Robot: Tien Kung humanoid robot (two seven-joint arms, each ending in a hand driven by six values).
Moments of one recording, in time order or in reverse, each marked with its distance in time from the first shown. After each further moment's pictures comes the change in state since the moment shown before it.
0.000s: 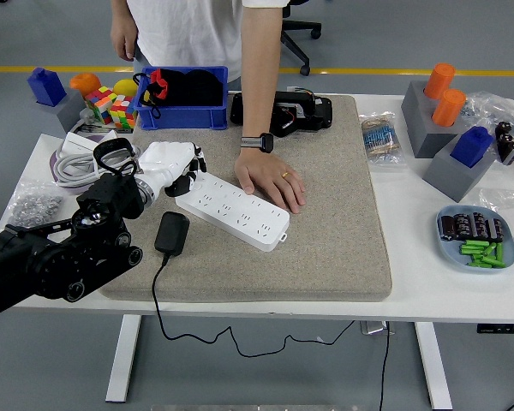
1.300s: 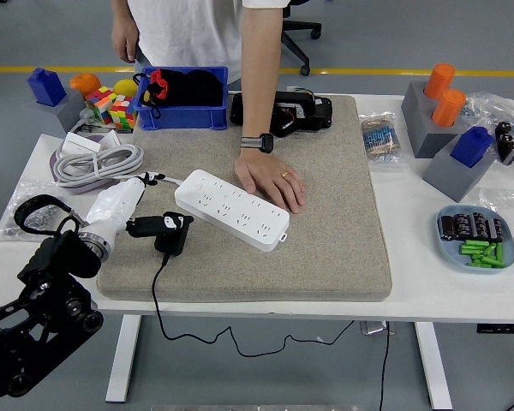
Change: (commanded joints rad) left arm 0.537 0.083 -0.460 -0.509 0.174 -0.012 0.229; right arm 0.002 -0.004 -0.018 0.003 0.000 0.000 0.000
